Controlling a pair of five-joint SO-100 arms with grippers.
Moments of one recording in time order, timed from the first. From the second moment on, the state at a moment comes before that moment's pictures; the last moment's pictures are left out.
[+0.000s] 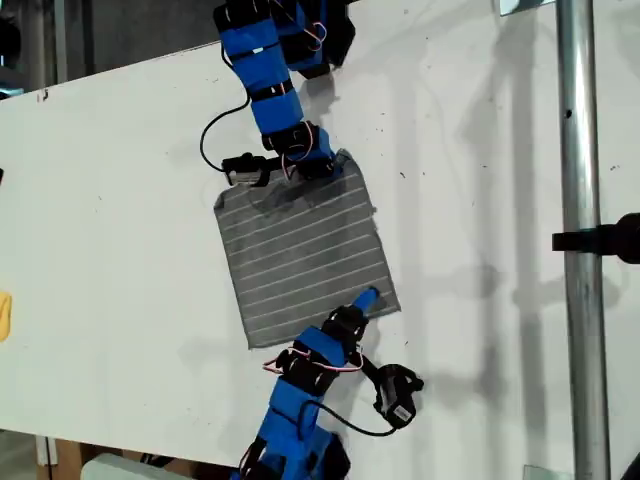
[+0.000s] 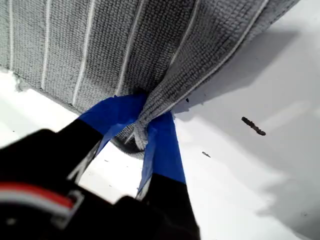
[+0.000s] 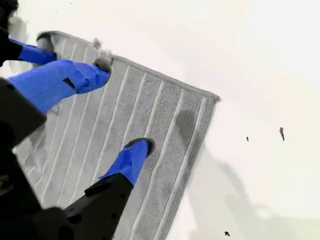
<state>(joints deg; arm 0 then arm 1) 14.6 80.5 85.3 65.9 -84.6 -5.2 94.6 127.0 57.8 81.8</state>
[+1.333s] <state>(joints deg) 20.0 56.1 57.4 77.9 -94.5 -15.6 94.5 115.3 70.5 85.3</state>
